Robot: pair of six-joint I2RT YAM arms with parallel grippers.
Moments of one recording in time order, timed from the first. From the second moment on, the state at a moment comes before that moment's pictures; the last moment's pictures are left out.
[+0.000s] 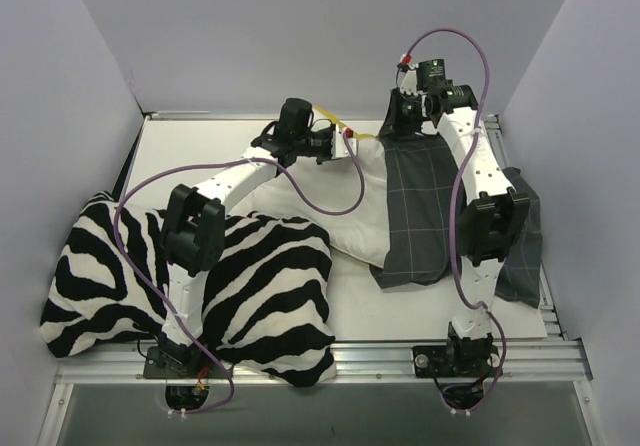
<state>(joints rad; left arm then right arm) -0.54 2.10 1.79 -0.15 0.72 0.95 0.20 2.08 2.15 -0.93 -0.25 0.15</state>
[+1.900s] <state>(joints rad) -0.68 2.10 1.60 -0.48 0.55 1.09 0.24 1.40 0.98 -0.84 -0.21 0.19</state>
